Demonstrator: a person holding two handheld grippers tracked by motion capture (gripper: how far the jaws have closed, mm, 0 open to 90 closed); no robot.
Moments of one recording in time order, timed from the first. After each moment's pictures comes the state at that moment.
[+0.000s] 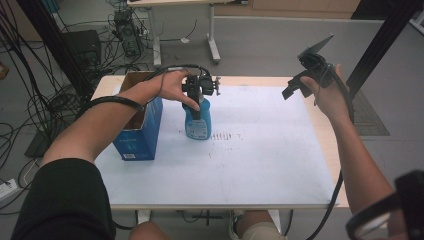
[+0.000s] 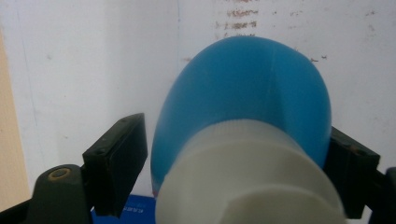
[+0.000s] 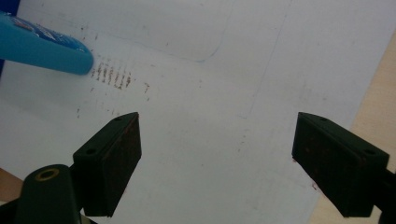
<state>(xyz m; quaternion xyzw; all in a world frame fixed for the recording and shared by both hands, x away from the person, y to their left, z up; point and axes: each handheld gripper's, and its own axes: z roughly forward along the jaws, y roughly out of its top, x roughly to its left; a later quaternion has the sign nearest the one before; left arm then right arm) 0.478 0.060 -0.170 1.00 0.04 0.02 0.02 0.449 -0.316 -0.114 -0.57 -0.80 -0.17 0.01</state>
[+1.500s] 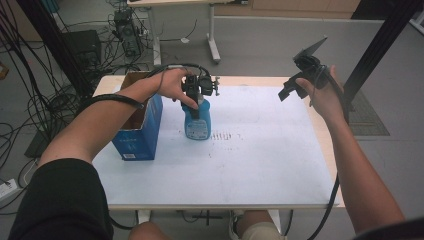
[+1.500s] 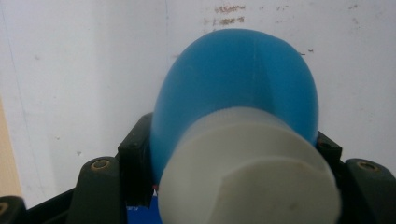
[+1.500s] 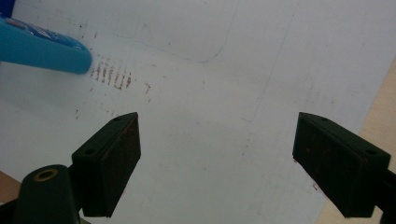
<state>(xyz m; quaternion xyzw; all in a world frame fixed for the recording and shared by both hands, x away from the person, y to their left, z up) 0.480 0.062 -0.167 1.00 0.03 0.01 0.02 0.455 -0.307 -0.122 -0.57 -0.81 -0.16 0.01</state>
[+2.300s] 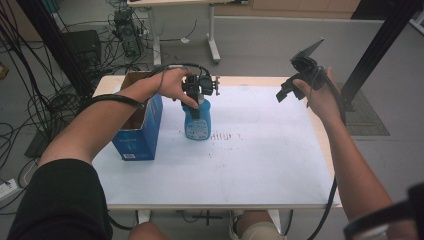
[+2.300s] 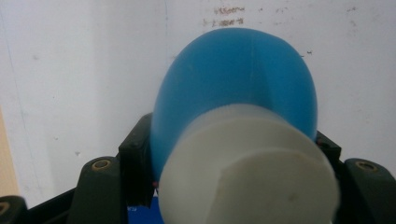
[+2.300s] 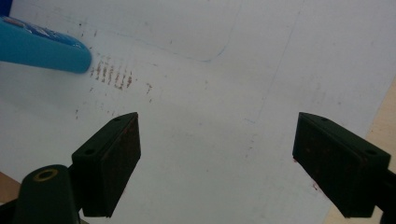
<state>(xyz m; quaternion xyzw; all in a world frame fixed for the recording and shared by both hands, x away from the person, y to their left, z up) 0.482 0.060 -0.167 1.00 0.03 0.00 0.02 0.458 -0.302 -0.127 -0.57 -0.81 -0.16 0.02</state>
